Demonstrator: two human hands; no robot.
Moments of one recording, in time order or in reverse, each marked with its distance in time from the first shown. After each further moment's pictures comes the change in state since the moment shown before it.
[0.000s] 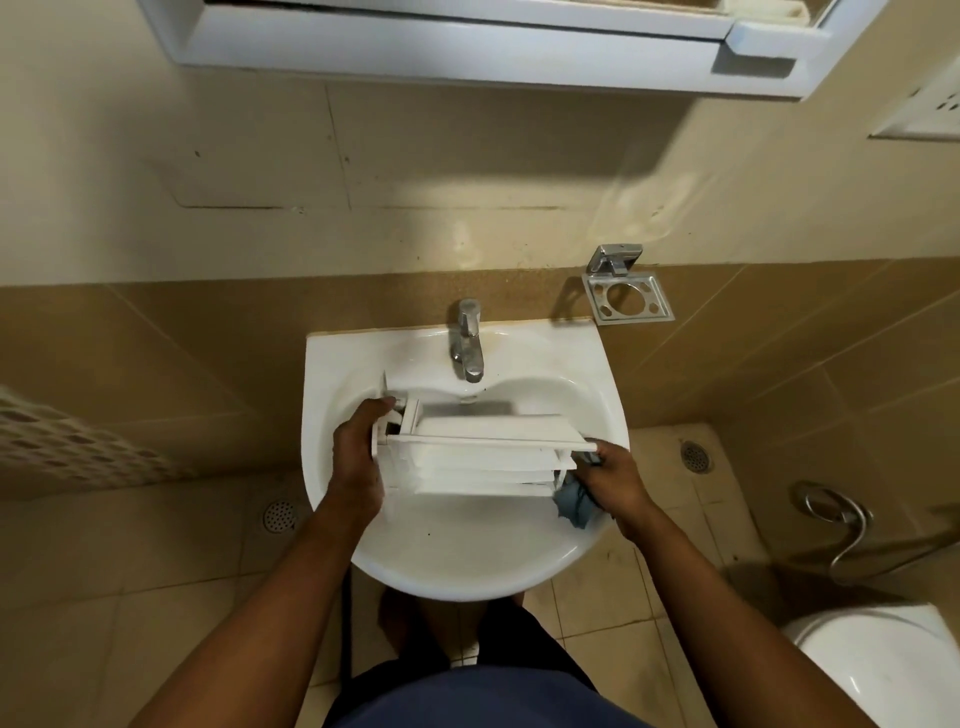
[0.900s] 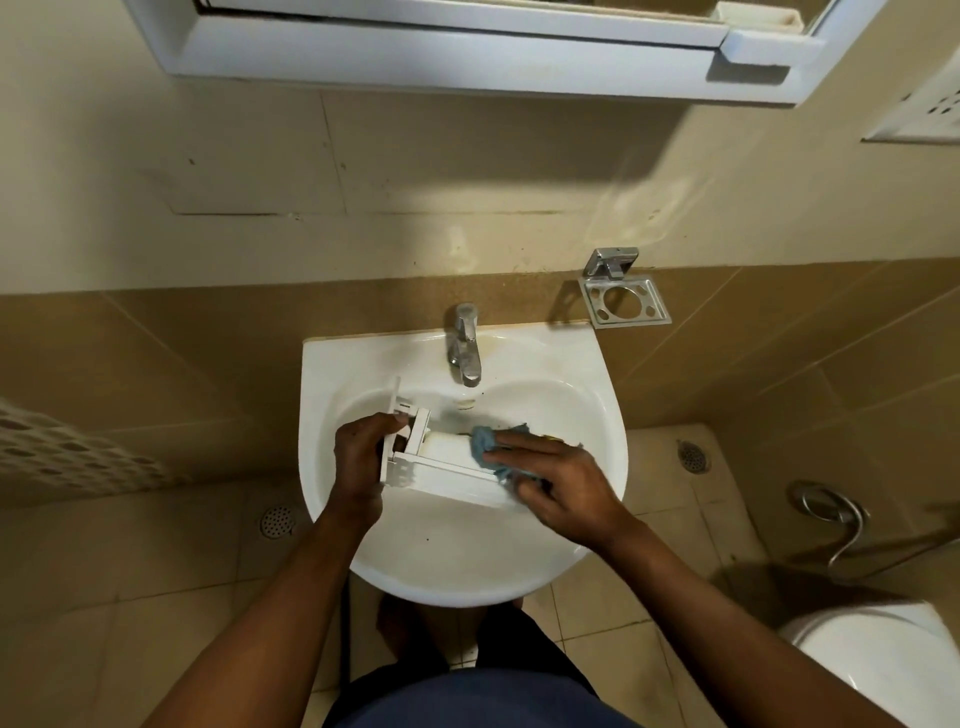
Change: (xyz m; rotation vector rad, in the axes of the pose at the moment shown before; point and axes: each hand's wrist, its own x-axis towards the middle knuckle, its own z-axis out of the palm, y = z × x) left_hand -0.005 -0.002 0.004 0.096 -0.081 0.108; right_hand -0.038 -0.047 0.030 -0.491 -0.163 -0.944
